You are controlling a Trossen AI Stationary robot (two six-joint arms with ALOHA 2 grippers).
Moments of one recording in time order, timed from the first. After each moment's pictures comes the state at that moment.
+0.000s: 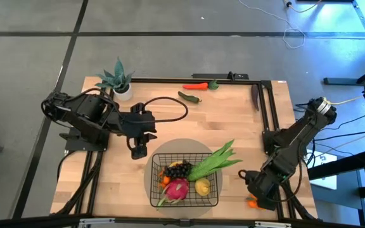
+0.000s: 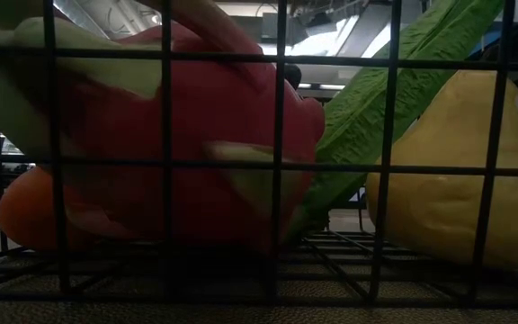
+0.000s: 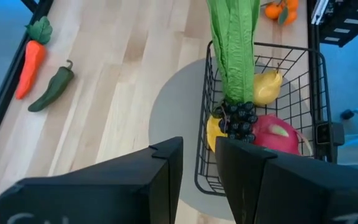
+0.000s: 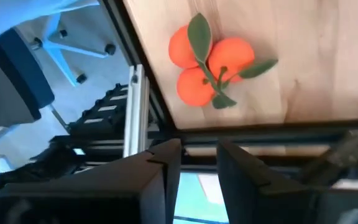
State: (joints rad) left arm -0.35 1.49 1.93 -1.27 -0.33 -0.42; right arm 0.84 1.42 1.12 -1.05 -0.42 1.20
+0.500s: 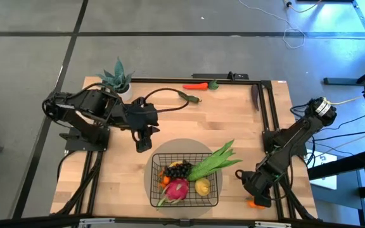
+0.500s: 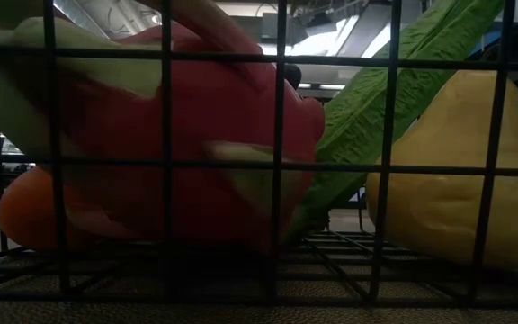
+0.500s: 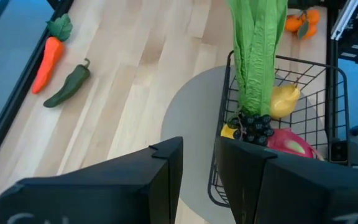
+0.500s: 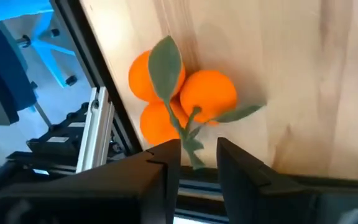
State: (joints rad) left arm -0.27 1.49 1.93 -1.26 -0.33 -0.42; right arm 0.84 1.42 0.87 -0.79 -0.39 1.11
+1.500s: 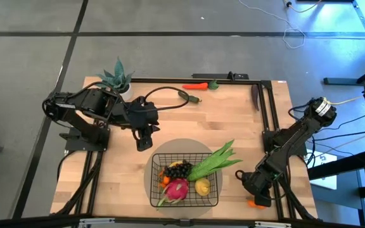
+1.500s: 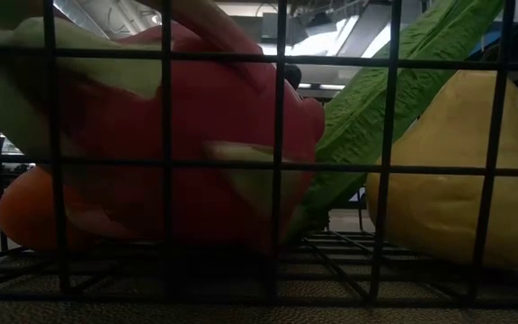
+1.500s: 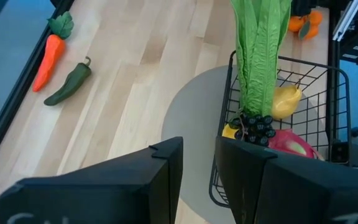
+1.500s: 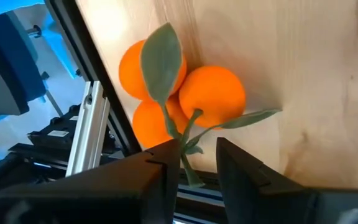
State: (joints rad) left arm -0.26 1.49 1.93 -1.26 -0.32 -0.42; right arm 0.84 1.42 0.76 -0.64 -0.45 1.12
